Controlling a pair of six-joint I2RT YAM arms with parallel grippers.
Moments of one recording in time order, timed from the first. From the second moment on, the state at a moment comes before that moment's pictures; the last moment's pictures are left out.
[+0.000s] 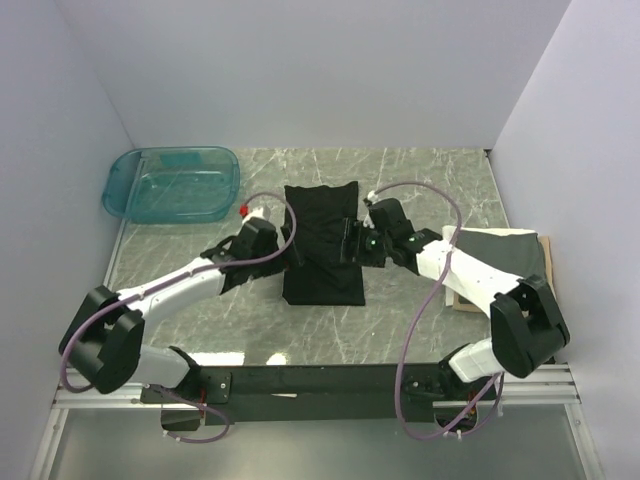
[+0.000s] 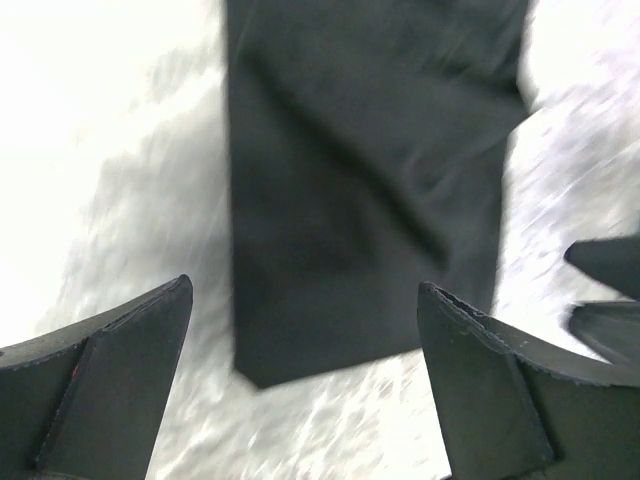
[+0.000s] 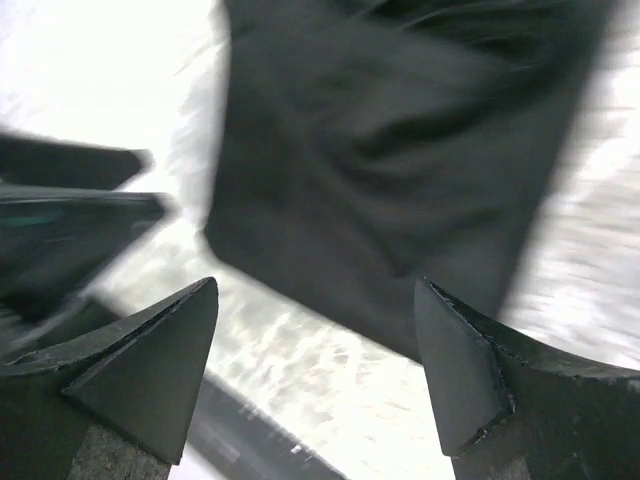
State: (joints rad) left arm -0.63 1.36 0.80 -0.20 -0.10 -0.82; right arm 0.54 1.43 0.92 -0.31 -0.20 0.62
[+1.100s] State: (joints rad) left arm -0.67 1.31 0.56 -0.12 -0.04 -0.94; right arm 0.60 1.76 1.20 -0.21 -0.35 0.59
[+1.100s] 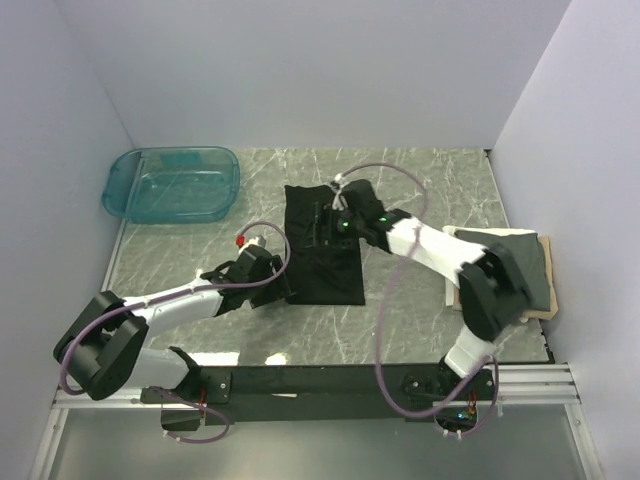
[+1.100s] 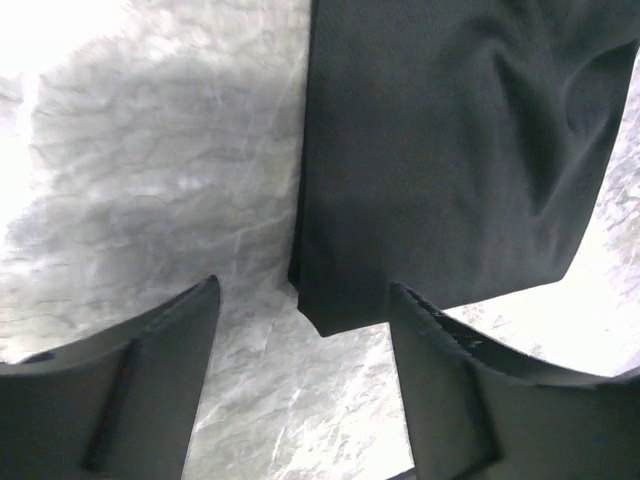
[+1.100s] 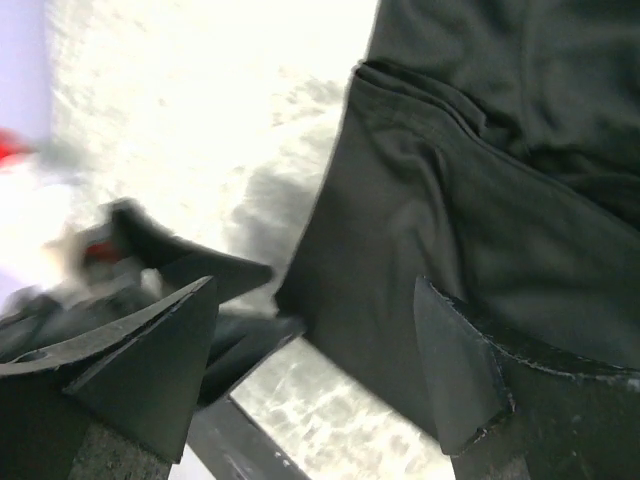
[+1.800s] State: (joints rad) left arm -0.71 1.41 0.56 -0.03 -0.02 -0.96; right arm 0.57 1.16 0.64 -0.36 -0.06 0.69
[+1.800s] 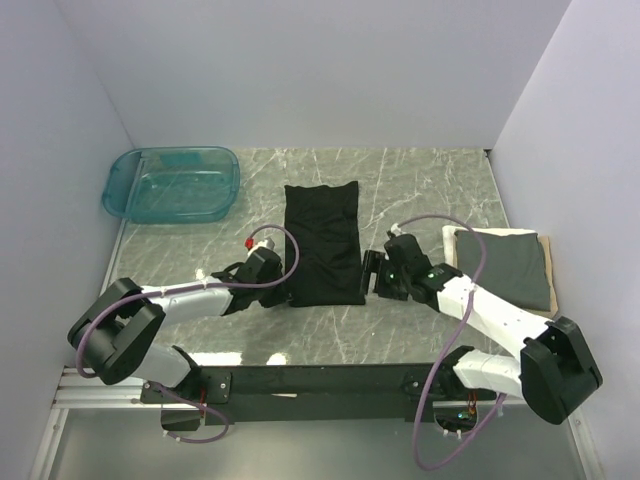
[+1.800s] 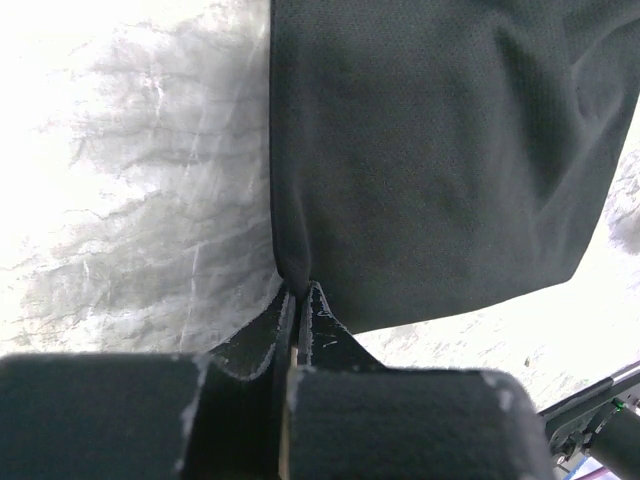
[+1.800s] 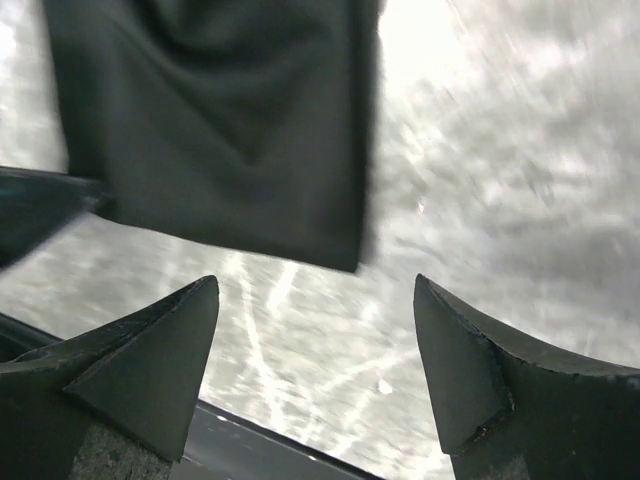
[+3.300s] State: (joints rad) left arm -1.00 1.24 0.45 -0.09 -0.06 -1.11; right arm 0.62 1.02 0.47 -0.51 -0.12 0.79
